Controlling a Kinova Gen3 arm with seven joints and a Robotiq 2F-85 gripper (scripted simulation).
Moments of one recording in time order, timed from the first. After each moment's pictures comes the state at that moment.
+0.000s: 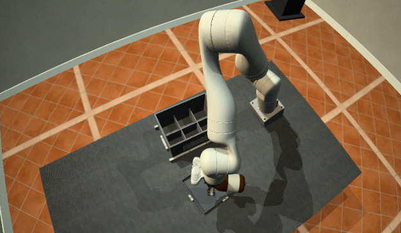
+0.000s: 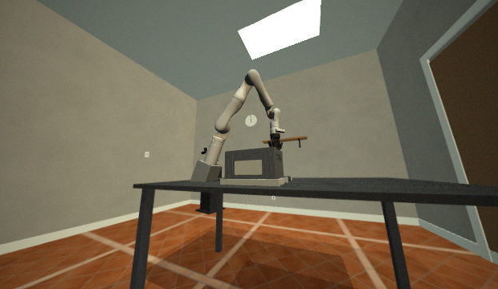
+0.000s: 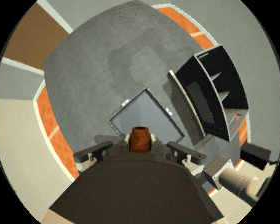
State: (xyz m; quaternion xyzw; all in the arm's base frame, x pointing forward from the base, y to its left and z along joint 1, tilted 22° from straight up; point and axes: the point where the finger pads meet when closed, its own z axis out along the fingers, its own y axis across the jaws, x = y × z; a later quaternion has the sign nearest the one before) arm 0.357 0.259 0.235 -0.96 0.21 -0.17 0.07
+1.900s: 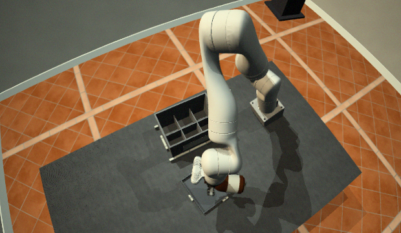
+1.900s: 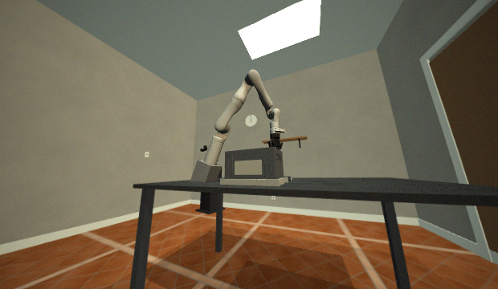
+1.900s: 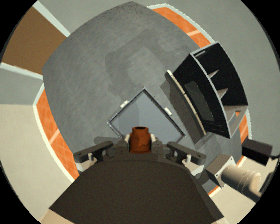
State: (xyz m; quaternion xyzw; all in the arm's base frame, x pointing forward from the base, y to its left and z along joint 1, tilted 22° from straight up) arm 0.357 0.258 0.234 -0.95 0.23 -0.18 0.07
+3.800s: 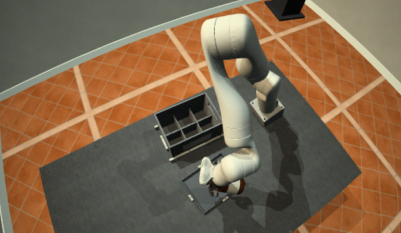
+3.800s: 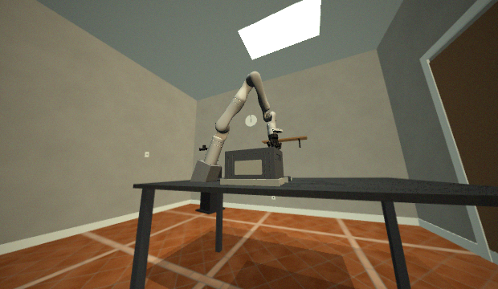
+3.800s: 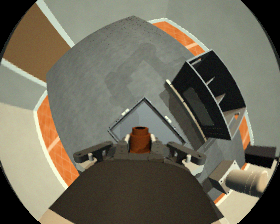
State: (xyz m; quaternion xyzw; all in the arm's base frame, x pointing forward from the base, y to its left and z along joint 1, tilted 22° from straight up) arm 0.356 0.260 0.235 -0.94 0.23 -0.26 0.06
